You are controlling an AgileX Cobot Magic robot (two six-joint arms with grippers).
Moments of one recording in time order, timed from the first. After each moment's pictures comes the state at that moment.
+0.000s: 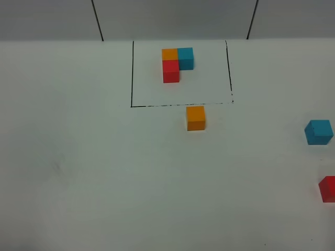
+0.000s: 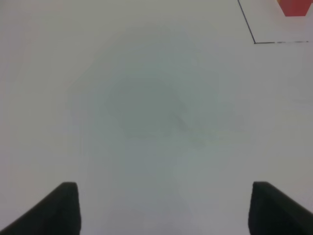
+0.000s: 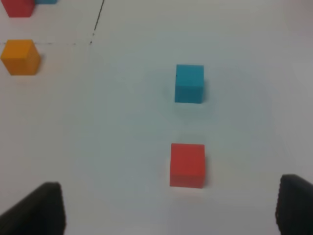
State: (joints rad) left arm 0.01 -0.01 -0.51 -0.08 1.06 0.02; right arm 0.03 0.04 -0.50 -0.01 1.07 0.02
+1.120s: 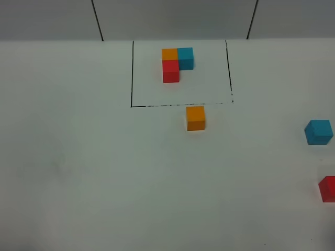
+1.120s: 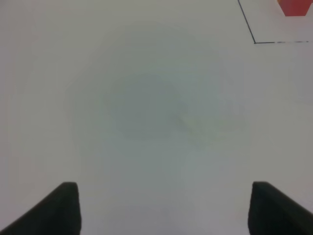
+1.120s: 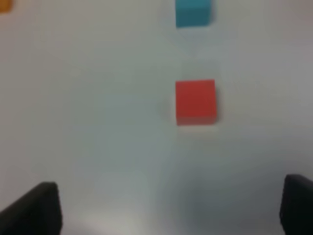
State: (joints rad) left arm 0.01 -0.01 -0.51 -0.08 1.06 0.02; right arm 0.03 0.47 -0.52 -0.02 1.07 0.12
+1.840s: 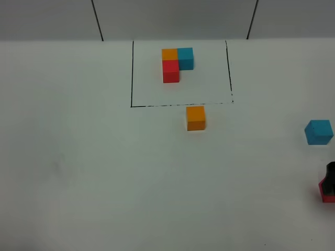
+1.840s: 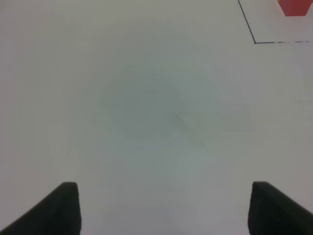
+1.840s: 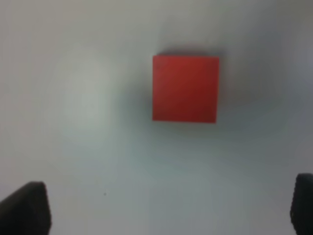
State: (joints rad) left arm 0.01 -0.01 -0.51 -0.08 1.06 0.02; right arm -0.14 1.25 -0.62 0.10 0.82 -0.19
